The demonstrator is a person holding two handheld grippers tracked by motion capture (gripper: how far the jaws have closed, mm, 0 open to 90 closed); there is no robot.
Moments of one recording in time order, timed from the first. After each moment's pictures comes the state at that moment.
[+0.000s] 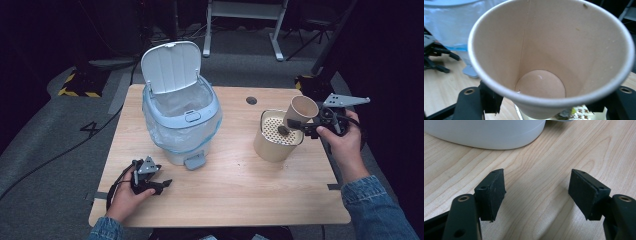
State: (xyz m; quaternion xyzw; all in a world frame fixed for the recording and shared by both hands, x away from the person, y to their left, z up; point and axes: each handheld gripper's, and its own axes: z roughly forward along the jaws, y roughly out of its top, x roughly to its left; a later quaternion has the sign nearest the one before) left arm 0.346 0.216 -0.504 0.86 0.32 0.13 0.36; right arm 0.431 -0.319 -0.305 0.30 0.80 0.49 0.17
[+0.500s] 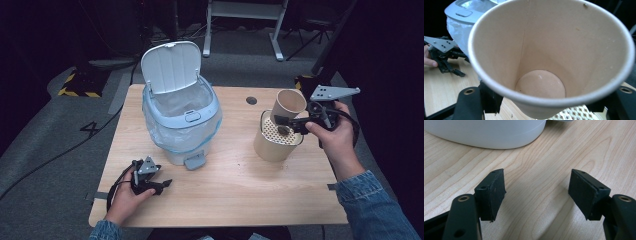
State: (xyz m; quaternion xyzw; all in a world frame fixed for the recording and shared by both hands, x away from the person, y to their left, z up) left arm 0.344 0.216 -0.504 0.86 0.33 0.13 0.36; right arm 0.423 -0.271 -0.271 0.25 0.82 0.49 0.16
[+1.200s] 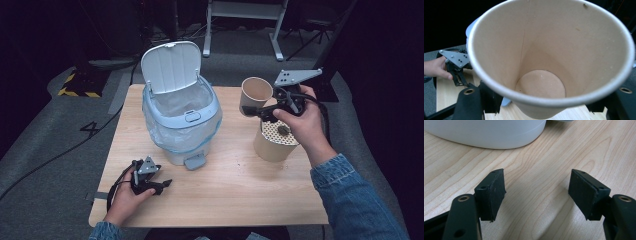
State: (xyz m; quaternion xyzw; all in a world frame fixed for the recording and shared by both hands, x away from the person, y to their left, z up) left arm 0.345 0.216 -0.504 0.86 0.33 0.13 0.36; right arm 0.442 -0.188 -0.246 0.20 0.84 0.49 0.14
